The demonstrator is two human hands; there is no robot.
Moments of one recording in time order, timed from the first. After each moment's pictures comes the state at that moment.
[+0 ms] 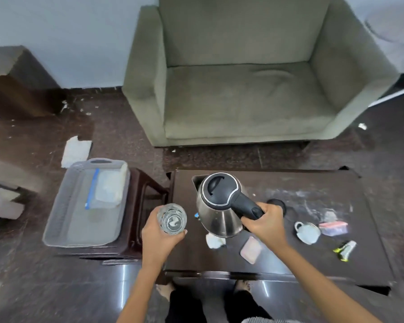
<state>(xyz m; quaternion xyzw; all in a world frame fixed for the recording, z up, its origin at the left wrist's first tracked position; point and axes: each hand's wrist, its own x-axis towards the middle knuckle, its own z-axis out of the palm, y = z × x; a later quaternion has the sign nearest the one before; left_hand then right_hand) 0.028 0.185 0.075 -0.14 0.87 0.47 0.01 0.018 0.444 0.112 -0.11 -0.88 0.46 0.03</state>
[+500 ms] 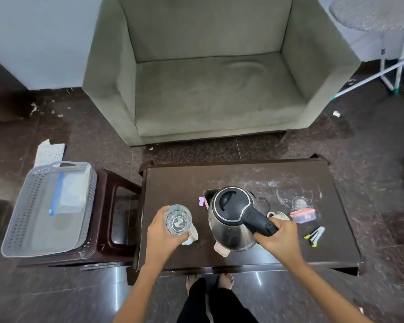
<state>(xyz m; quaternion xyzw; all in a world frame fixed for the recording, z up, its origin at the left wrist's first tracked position) 0.036 0.291 0.037 -0.05 0.90 0.43 0.08 0.086 0.570 0.092 -0.16 -0.89 0.43 0.04</state>
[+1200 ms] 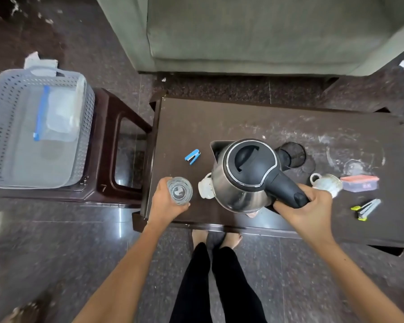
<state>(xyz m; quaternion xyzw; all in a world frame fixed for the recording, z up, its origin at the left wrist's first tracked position) 0.061 0.214 -0.148 -0.13 0.89 0.40 0.16 0.078 0.500 -0.003 -0.14 -0.87 0.48 -0.01</state>
